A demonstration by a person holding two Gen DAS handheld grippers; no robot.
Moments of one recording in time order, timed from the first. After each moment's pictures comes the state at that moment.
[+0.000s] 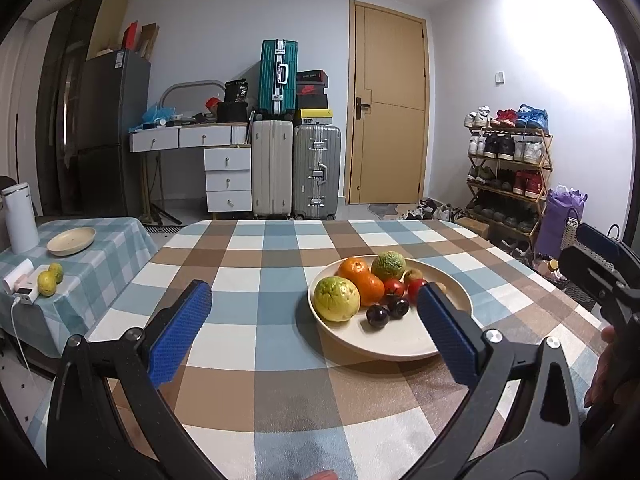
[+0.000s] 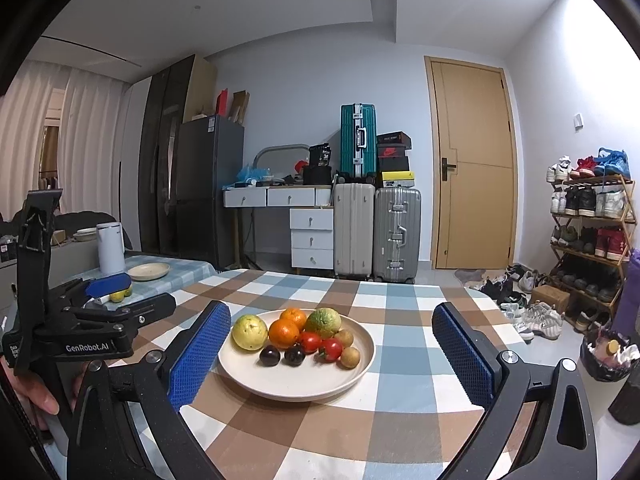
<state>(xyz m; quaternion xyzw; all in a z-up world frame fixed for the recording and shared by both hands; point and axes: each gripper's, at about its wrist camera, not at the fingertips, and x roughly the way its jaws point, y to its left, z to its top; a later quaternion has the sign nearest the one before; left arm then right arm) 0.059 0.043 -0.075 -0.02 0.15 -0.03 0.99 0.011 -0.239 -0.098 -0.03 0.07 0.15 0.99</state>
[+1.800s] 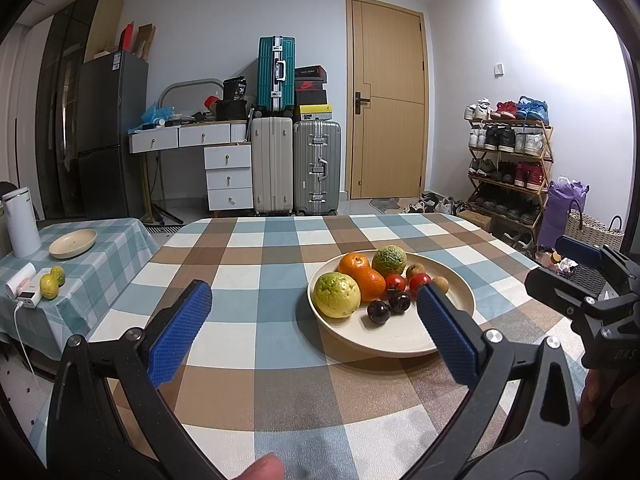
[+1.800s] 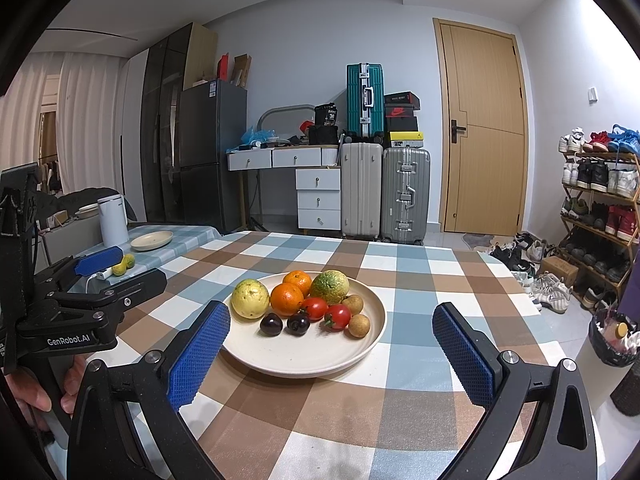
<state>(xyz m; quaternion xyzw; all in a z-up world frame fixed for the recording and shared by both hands) 0.066 0.043 -0.079 -0.01 0.16 -0.03 0.99 0.045 -0.230 -0.114 -0.03 0.15 0.16 0.97</state>
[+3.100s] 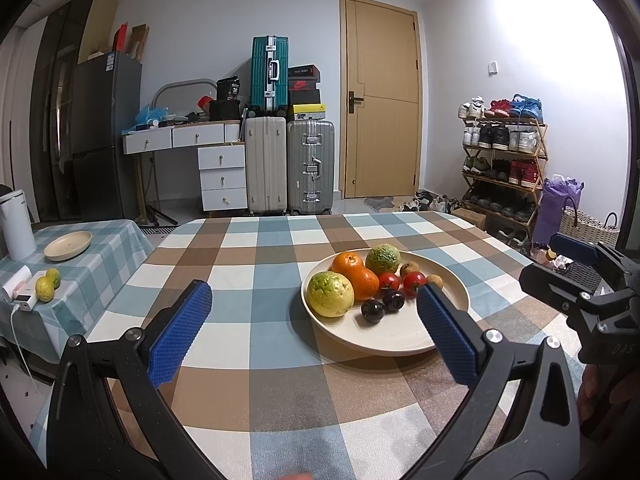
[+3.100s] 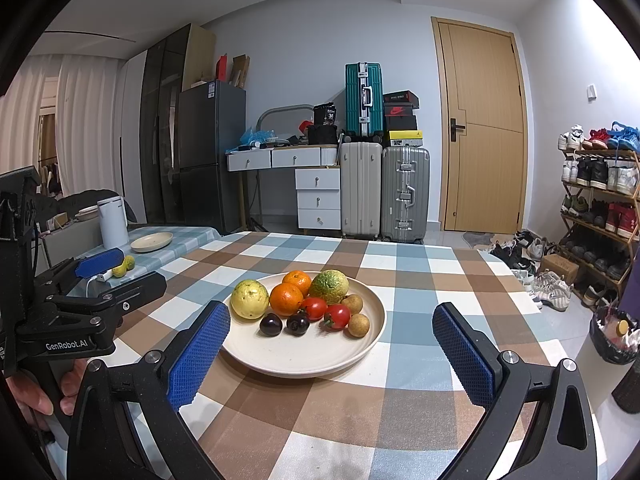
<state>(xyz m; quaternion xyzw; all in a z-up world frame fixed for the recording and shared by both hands) 0.063 0.045 -0.080 -0.01 0.16 -0.04 0.99 0.043 -0.232 -0.114 -0.03 0.15 0.16 0.97</state>
